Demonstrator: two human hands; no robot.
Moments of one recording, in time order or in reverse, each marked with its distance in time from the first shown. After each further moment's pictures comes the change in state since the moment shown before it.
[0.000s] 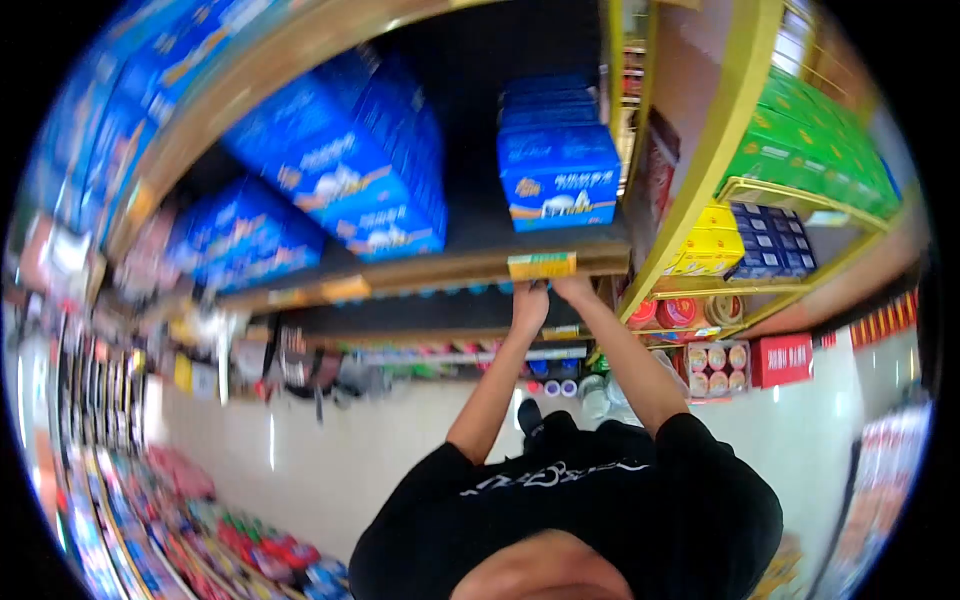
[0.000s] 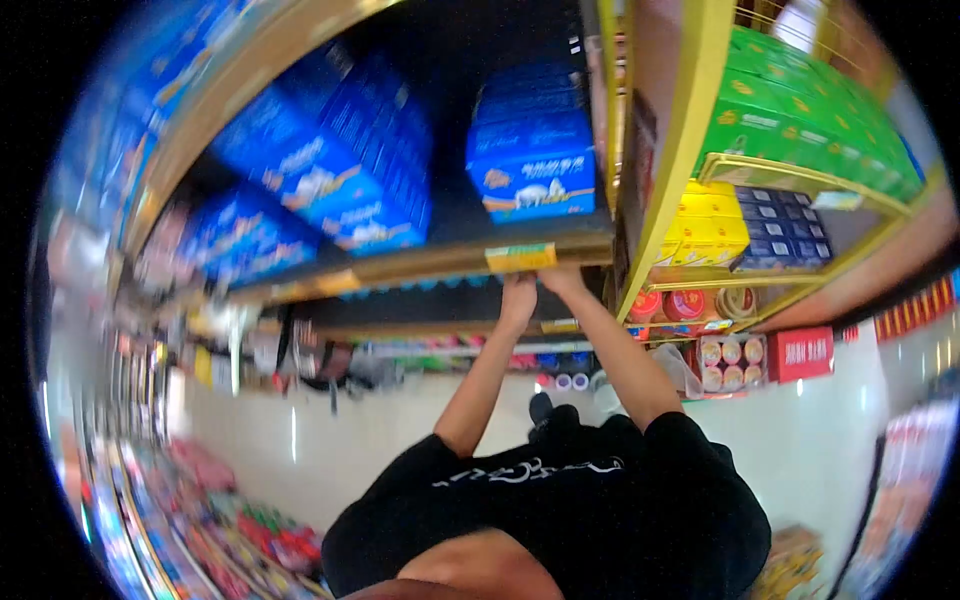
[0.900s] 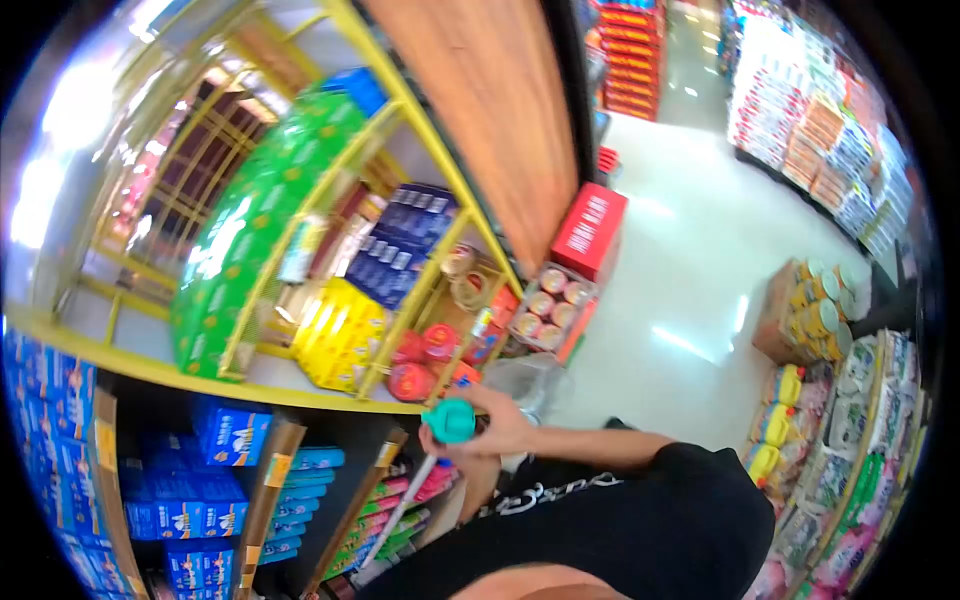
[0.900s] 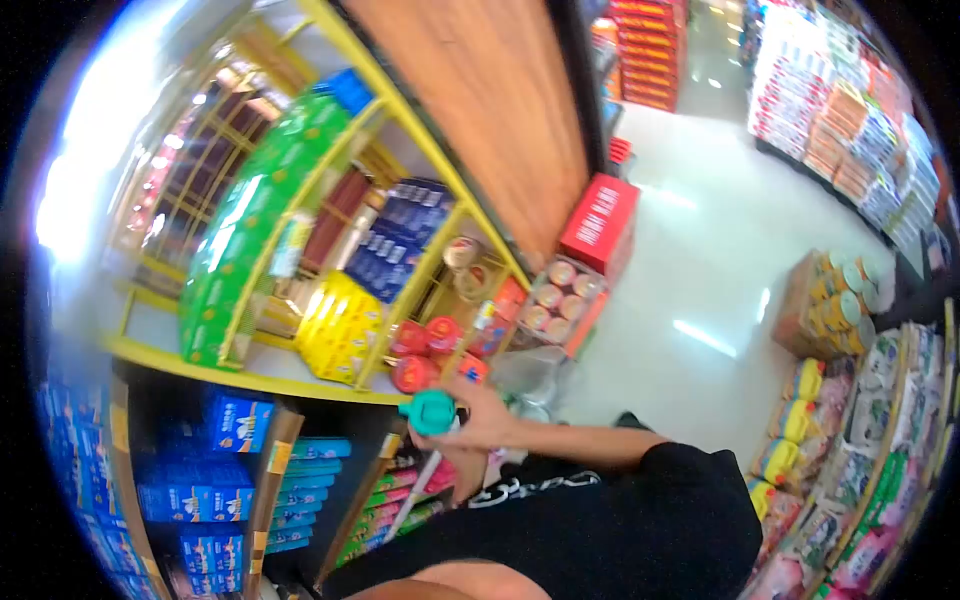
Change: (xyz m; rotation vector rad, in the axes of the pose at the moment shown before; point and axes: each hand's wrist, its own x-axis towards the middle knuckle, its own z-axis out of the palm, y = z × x) left_hand -0.255 0.087 0.201 -0.253 -0.372 0.584; right_hand -0.295 -0.017 -0.300 0.453 0.390 0.224
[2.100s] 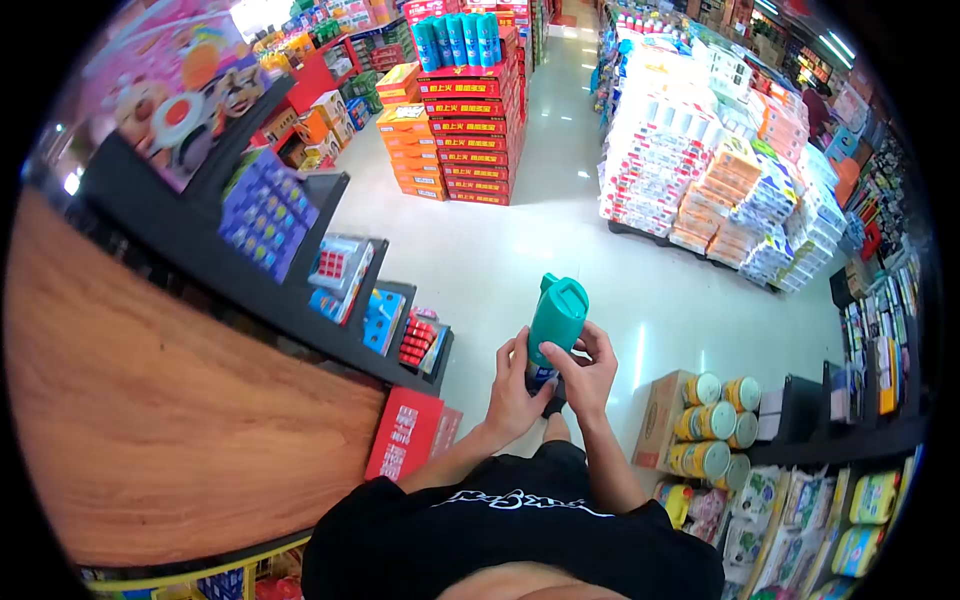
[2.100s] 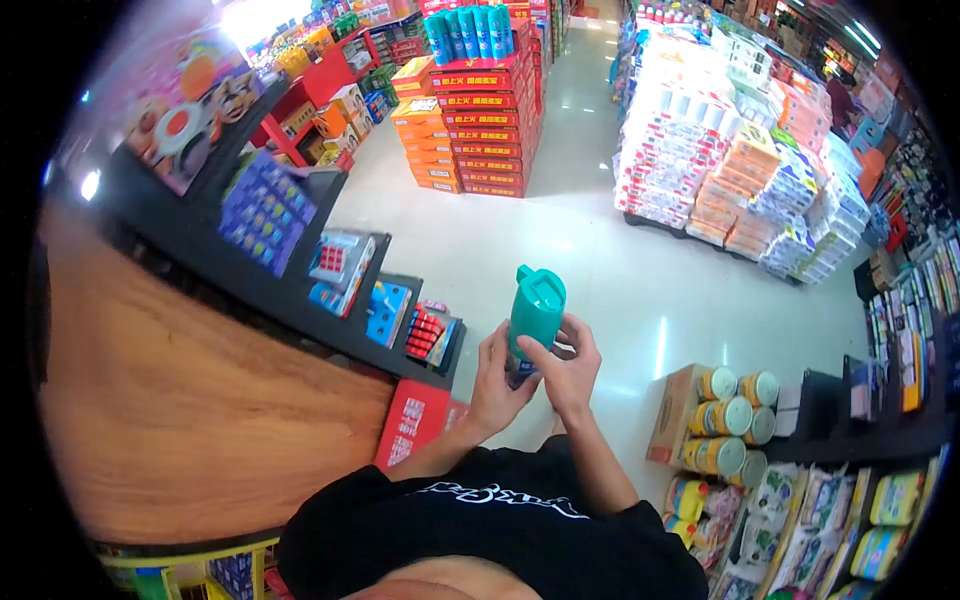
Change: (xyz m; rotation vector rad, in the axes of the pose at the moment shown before) left_hand 0.245 0.092 0.900 -0.154 -0.943 0.085; right_hand 0.139 0.050 -0.869 -0.034 1.209 0.101
